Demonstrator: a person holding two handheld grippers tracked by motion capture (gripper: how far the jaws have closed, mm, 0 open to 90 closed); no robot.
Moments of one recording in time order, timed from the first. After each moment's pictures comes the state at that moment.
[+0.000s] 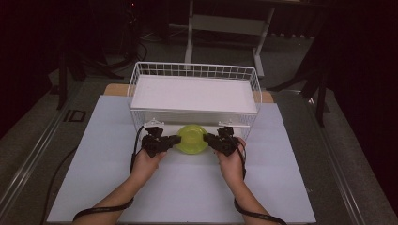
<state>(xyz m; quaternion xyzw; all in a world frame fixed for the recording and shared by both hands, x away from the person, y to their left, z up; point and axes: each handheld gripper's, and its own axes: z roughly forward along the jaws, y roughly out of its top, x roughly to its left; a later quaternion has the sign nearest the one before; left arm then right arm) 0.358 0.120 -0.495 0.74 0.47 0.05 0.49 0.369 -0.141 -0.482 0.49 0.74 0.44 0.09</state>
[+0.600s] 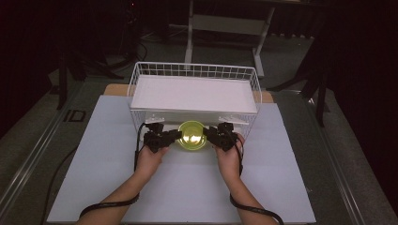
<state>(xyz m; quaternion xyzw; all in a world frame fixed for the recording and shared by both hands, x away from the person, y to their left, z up) 0.372 0.117 -0.499 0.71 0.50 0.07 0.49 0.382 -0.137 -0.482 0.51 0.72 0.45 0.14</state>
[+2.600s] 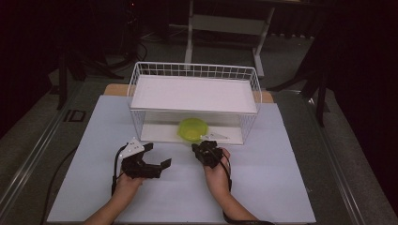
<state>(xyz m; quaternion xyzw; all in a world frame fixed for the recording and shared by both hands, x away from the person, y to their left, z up) 0.281 0.160 -0.505 0.73 0.39 0.14 0.55 0.340 -0.096 -0.513 0.46 0.77 0.42 0.14</state>
